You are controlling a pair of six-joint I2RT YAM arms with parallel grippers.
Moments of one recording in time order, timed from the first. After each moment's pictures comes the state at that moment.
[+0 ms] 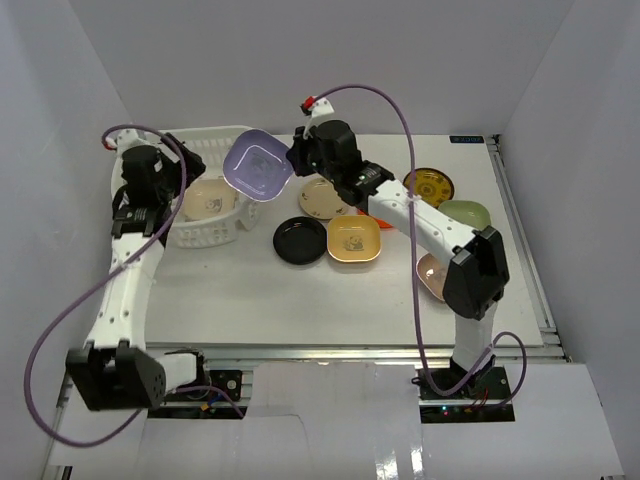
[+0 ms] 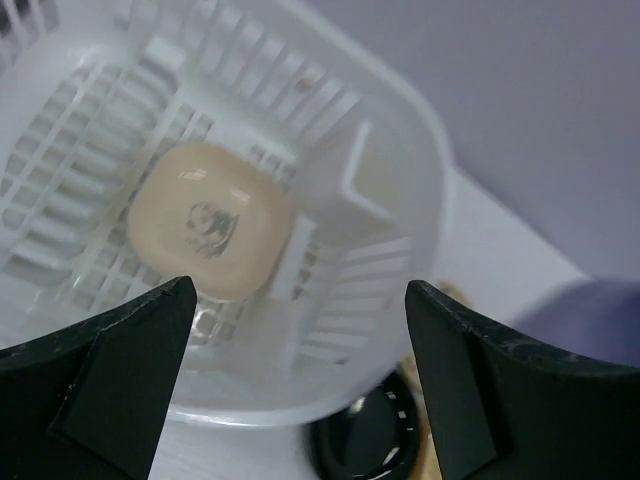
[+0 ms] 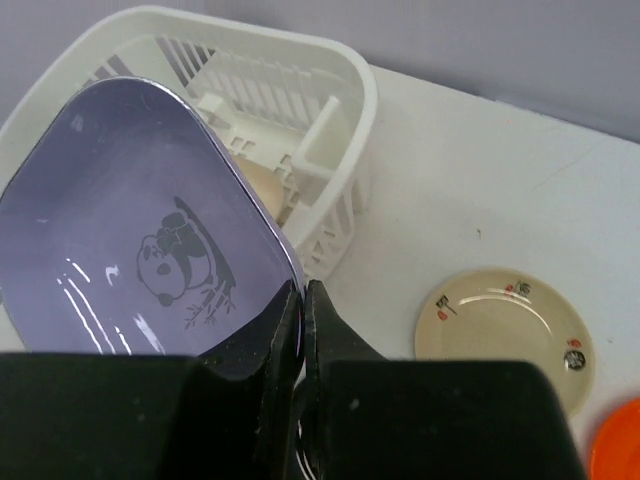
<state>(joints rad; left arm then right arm) 0.03 1.29 1.21 -0.34 -0.14 -0.58 0.77 1.85 1.73 -0.09 0.07 0.26</state>
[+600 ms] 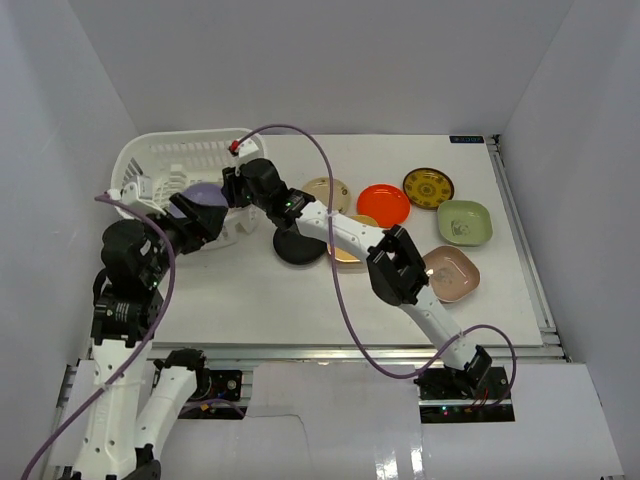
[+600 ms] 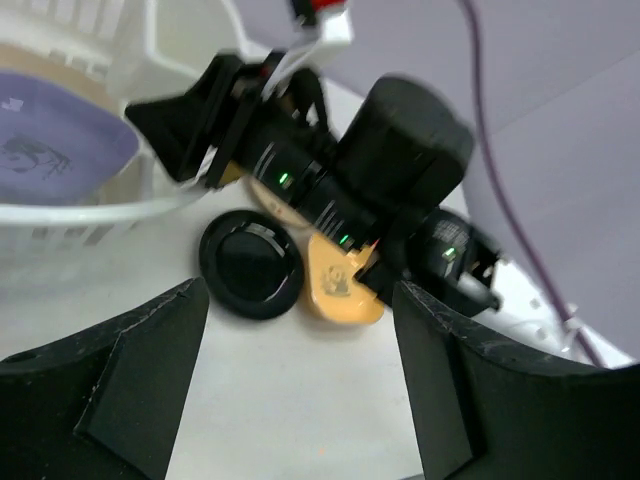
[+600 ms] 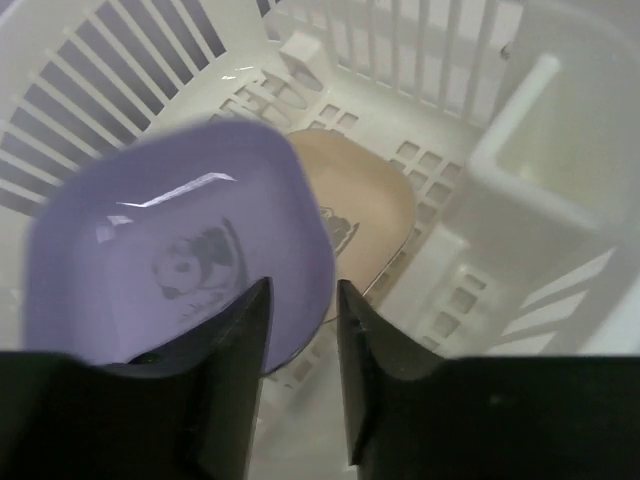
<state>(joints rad) -0.08 0.69 1.04 -0.49 0.18 -0.61 0.95 2.43 2.23 -0.03 0.12 0.26</state>
